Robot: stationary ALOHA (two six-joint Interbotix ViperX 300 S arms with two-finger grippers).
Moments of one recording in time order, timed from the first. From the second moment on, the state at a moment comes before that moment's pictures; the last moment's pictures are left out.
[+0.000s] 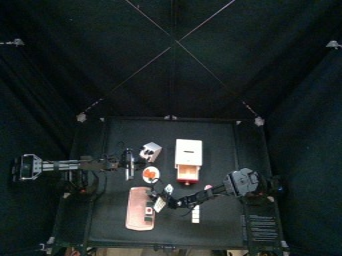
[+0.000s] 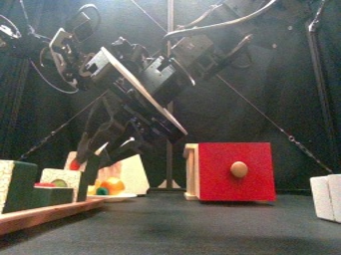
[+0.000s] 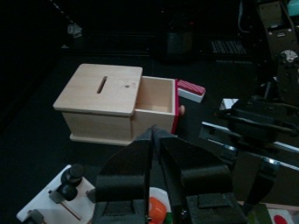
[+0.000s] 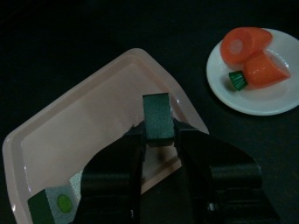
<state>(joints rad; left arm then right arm) 0.23 -0.56 1.04 0.51 -0.29 -0.44 0.25 0.46 0.18 -1.42 0.47 2.11</state>
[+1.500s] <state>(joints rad) 0.23 -0.56 1.05 0.50 -0.29 -0.44 0.39 0.00 0.59 -1.18 1.12 2.14</state>
